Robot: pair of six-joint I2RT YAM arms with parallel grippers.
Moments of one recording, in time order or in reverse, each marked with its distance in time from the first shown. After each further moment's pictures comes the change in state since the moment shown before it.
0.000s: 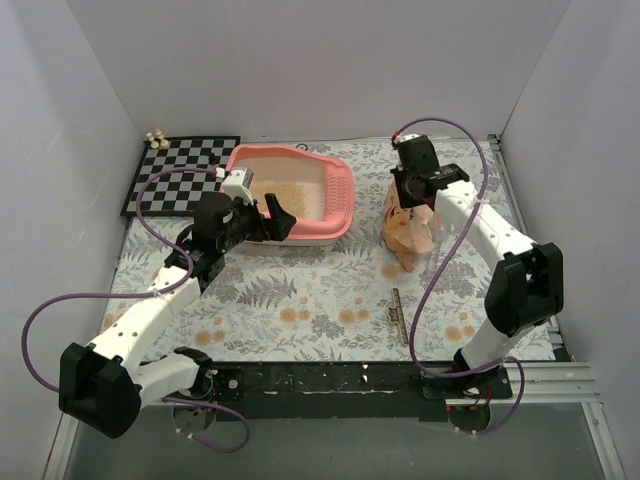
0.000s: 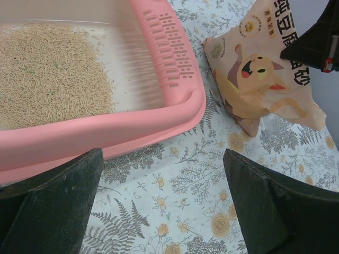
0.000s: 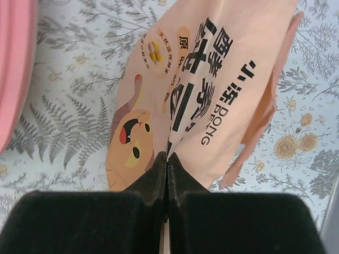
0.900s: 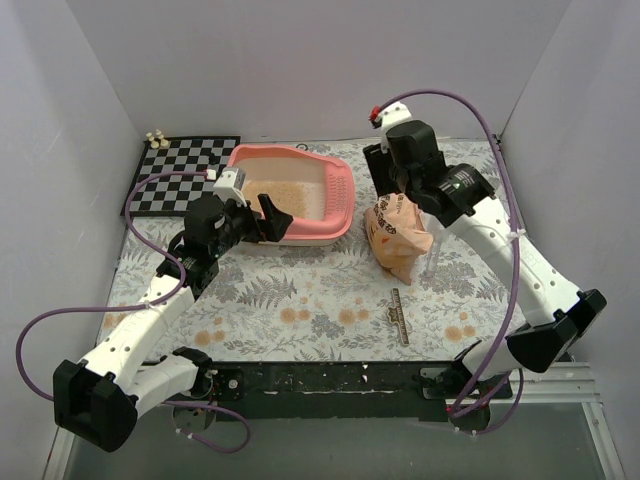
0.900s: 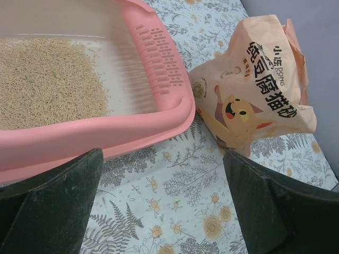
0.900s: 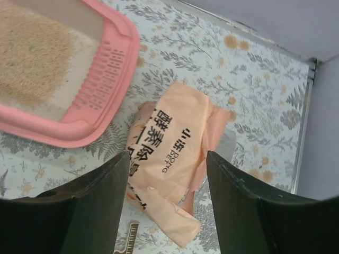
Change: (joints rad) left arm 0.014 -0.077 -0.019 0.006 0.013 -0.019; right arm 0.332 -0.217 0.265 -0.151 0.164 -0.132
